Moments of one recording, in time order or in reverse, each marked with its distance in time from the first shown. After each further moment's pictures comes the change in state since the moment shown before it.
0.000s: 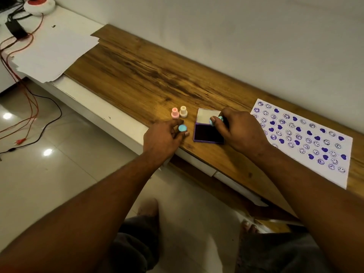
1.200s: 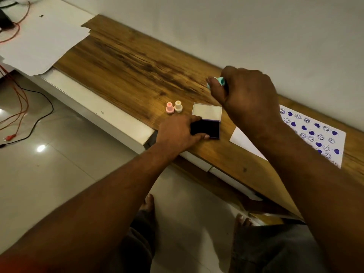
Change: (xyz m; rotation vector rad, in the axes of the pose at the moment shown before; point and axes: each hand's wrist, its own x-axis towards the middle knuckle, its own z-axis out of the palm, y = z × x) left_hand 0.012 0.052 0.011 0.113 -0.074 0.189; right_hand 0.030 -0.046 -0.061 -0.218 0.372 -0.062
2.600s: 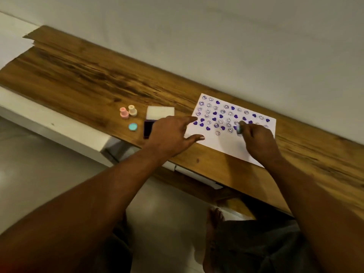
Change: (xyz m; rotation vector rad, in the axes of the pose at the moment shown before) left_hand 0.001 0.108 0.006 -0.095 0.031 0.219; right_hand -0.161 0.160 -0.039 0.242 -0.310 0.713
